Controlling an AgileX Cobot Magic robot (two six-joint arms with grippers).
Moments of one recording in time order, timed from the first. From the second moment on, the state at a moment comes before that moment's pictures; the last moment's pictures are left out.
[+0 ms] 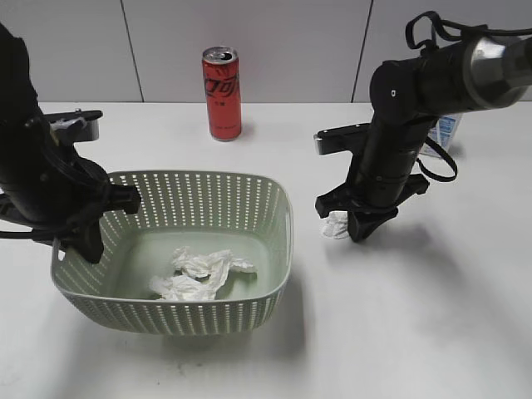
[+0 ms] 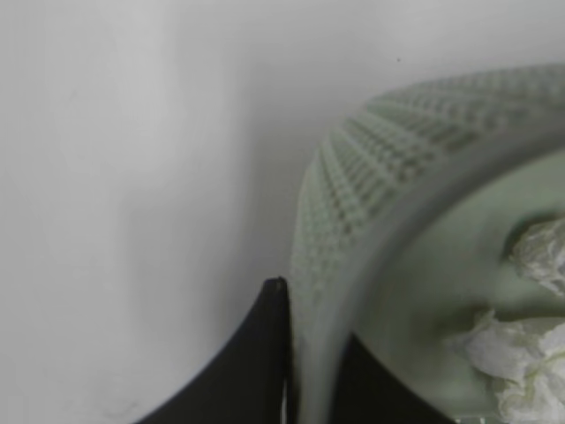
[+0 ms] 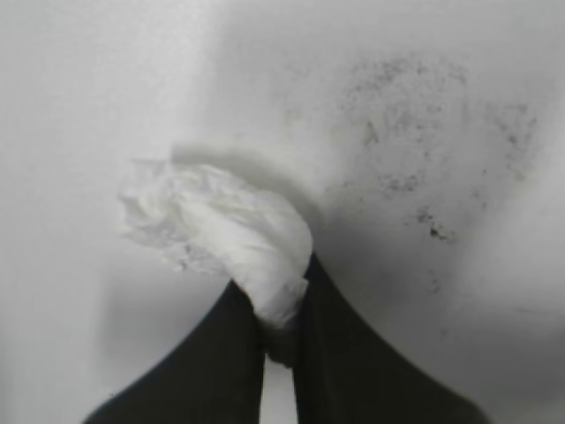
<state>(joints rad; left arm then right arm) -0.44 1.68 -1.02 -0.16 0.90 -0.20 0.45 2.14 -1.37 0.10 0.78 0.09</state>
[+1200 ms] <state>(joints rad) -0.44 1.68 -1.02 -0.19 0.89 -0.20 0.72 1.85 -1.48 0.25 0.84 -0.12</state>
